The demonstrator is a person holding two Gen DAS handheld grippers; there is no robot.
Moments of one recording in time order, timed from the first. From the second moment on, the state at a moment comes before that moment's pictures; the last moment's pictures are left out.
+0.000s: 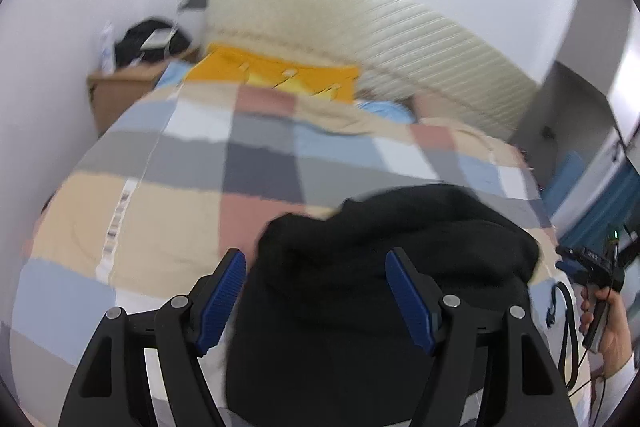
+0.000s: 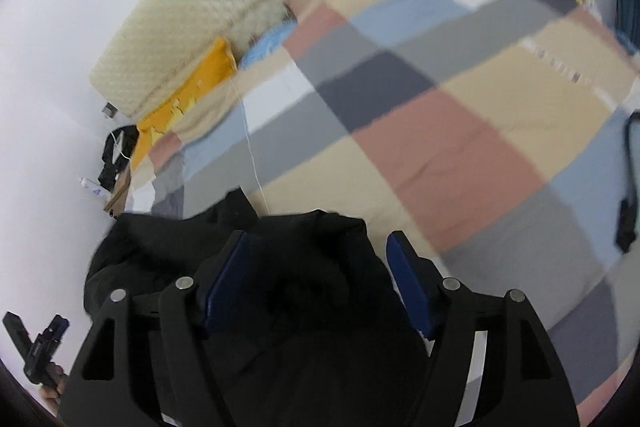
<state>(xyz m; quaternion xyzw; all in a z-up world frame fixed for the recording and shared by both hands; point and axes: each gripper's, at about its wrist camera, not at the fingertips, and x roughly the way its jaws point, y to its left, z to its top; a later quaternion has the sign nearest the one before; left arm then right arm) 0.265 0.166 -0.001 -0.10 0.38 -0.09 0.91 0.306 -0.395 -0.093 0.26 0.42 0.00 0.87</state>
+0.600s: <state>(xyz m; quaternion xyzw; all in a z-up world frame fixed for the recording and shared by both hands) 0.323 -0.015 -0.089 -0.01 0.42 -0.12 0.90 0.324 -0.245 -0.146 0.14 0.44 0.10 0.88</state>
